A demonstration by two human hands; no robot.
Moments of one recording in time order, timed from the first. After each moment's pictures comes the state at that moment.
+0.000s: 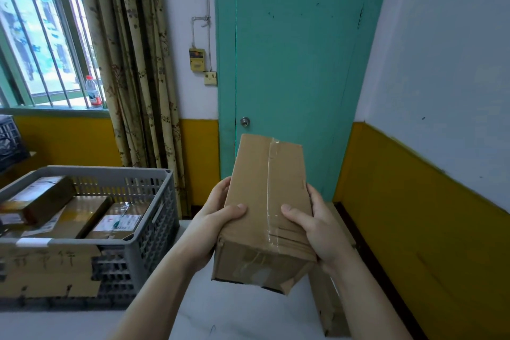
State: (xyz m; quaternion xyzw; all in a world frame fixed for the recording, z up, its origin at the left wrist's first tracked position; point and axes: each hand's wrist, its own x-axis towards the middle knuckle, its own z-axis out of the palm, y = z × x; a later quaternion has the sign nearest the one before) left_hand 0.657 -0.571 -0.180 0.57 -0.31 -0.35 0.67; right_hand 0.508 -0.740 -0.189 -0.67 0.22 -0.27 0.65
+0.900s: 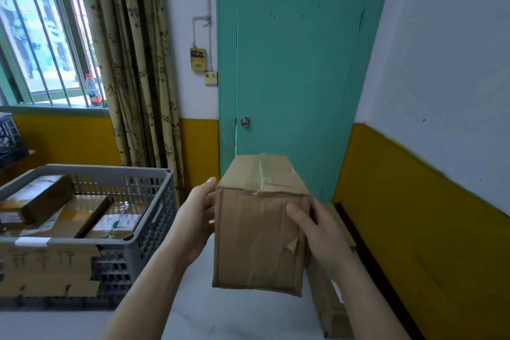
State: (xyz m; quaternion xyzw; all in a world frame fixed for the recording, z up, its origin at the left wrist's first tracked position) left_hand 0.678 -0.573 -0.182 0.57 -0.19 -0.34 0.72; right_hand 0.505 -0.740 -0.196 -0.71 0.18 -0.28 0.62
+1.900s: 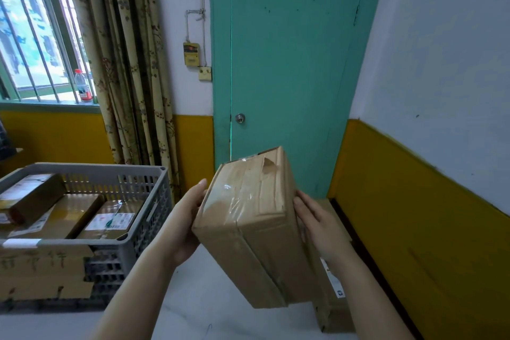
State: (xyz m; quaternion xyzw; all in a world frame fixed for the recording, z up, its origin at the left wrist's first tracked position) left_hand 0.698 -0.563 -0.199 0.54 -0.19 -0.40 0.72; right_hand 0.503 -0.748 -0.196 -0.73 0.28 -0.25 0.58
